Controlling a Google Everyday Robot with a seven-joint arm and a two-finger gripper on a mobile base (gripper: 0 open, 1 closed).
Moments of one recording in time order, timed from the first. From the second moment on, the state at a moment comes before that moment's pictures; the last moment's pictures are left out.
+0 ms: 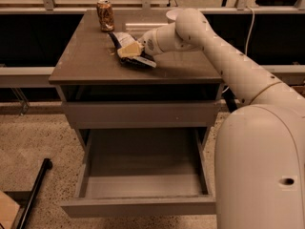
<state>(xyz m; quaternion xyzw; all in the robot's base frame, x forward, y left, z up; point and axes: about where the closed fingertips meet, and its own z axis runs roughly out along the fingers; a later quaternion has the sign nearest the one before) 0.814 0.059 0.842 -0.36 0.77 0.31 0.42</state>
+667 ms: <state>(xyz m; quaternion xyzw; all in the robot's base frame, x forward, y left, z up) 0.814 0.059 0.842 -0.36 0.77 0.31 0.42</state>
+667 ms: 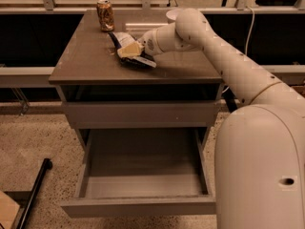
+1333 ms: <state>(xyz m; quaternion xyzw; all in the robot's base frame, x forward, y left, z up) 0.803 0.051 0.858 -0.37 0.78 0.28 0.43</state>
